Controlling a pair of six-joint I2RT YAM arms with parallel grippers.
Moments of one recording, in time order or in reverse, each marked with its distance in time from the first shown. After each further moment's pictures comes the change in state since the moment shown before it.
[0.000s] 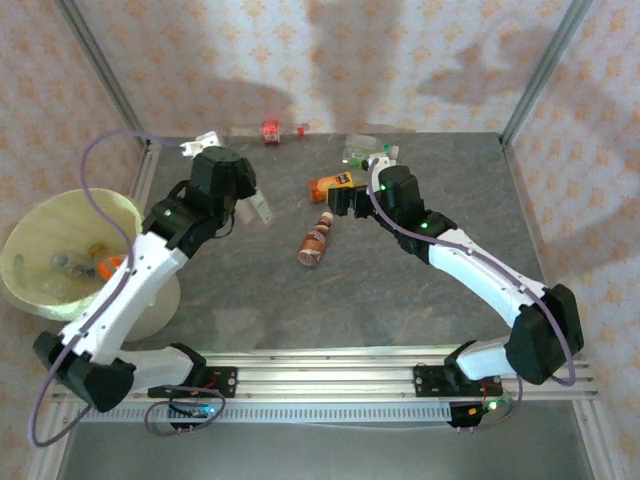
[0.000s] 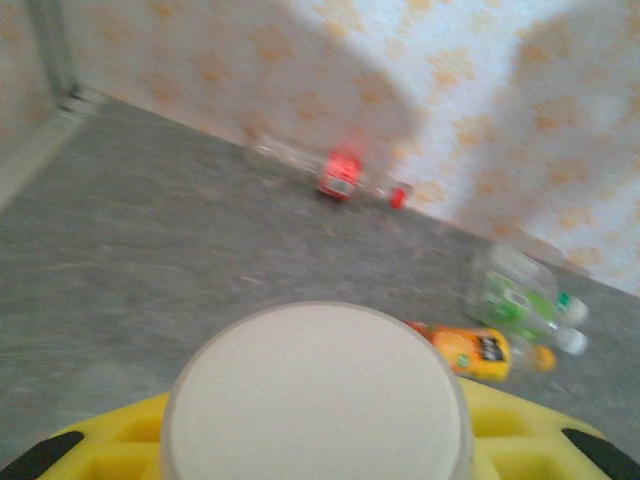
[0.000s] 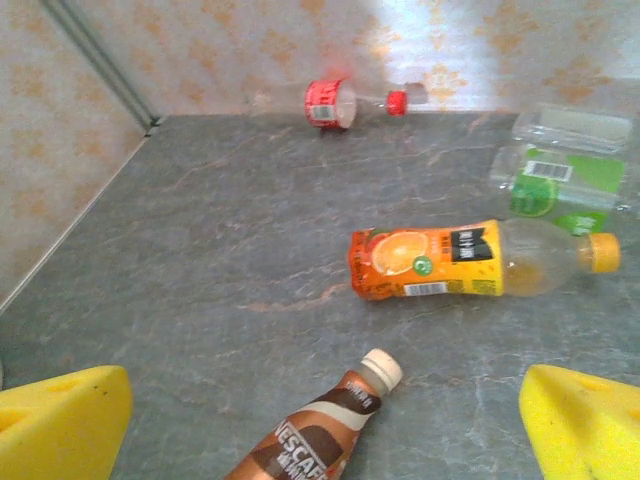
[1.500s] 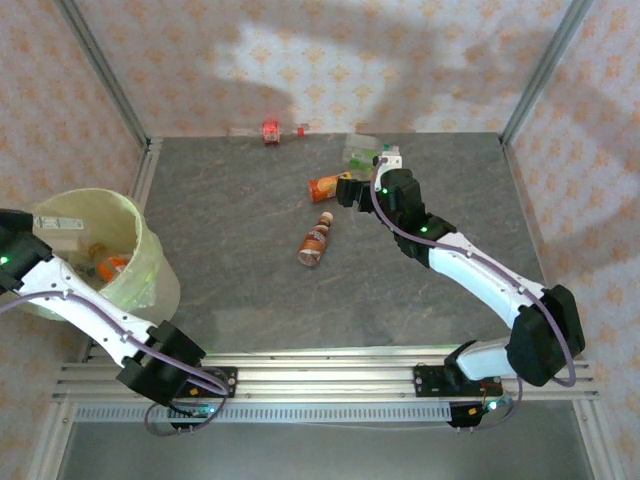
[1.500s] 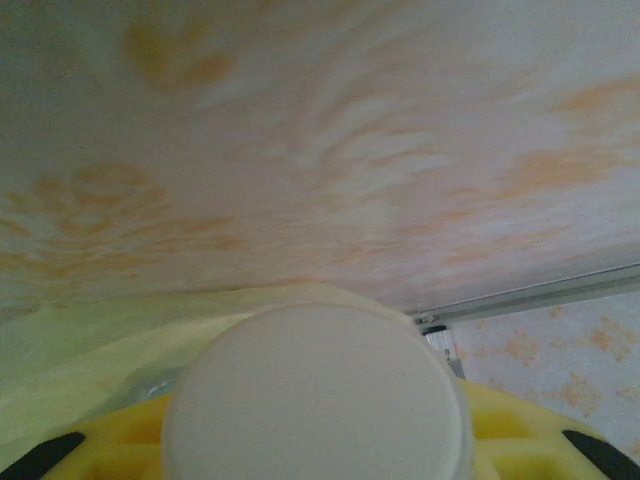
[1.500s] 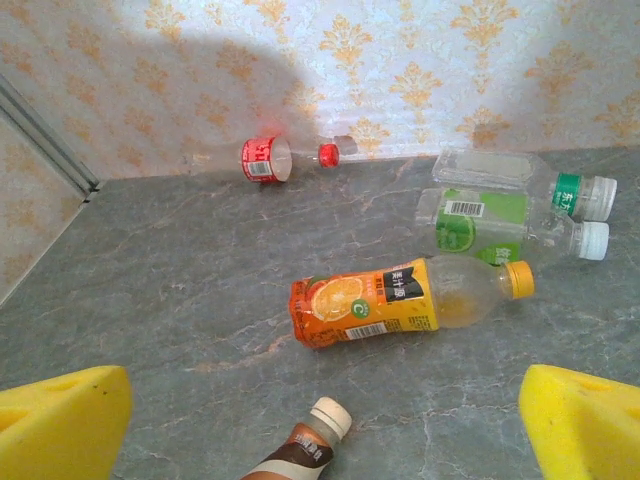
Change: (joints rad) left arm 1.546 -0.021 0.017 -0.057 0.711 -0.080; right arm 0.000 -0.010 -0.046 0.098 0.143 0.019
